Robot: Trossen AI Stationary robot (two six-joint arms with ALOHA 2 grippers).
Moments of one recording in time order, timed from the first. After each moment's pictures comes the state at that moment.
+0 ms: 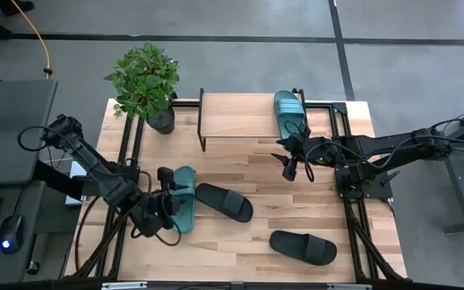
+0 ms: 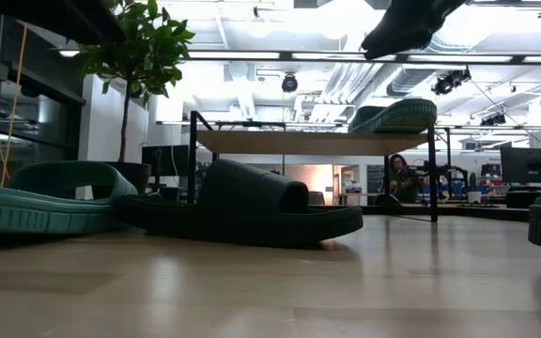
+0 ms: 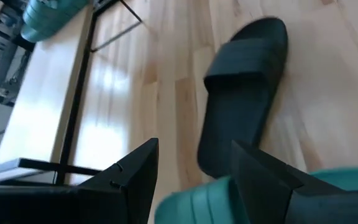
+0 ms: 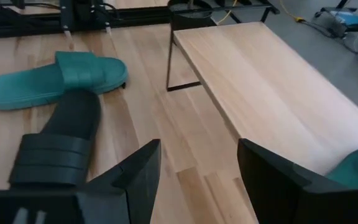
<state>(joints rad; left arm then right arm) -0.63 1.27 0.93 -0.78 -0.86 -0.27 0.11 1.05 0.91 -0.44 0.45 0.16</state>
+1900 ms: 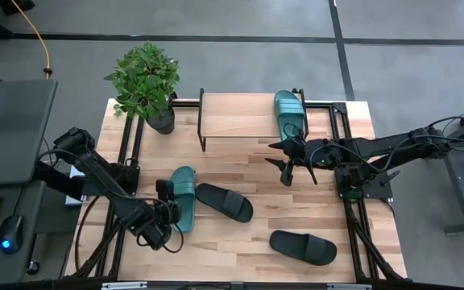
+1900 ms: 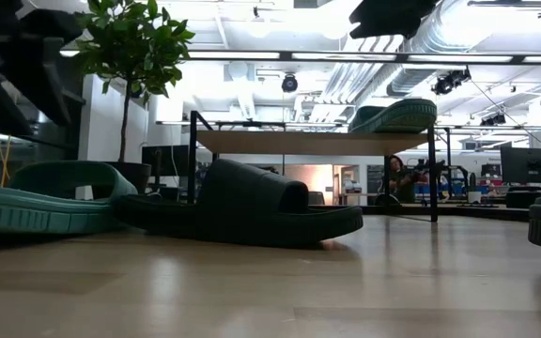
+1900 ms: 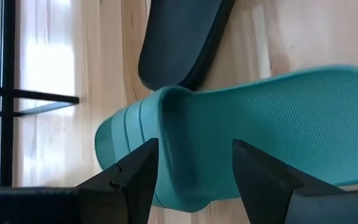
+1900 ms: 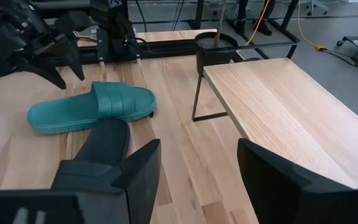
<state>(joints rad) -0.69 1.51 0.93 -0.98 -0.67 -0.61 0.14 1.08 0.91 -0.28 0.42 0.11</state>
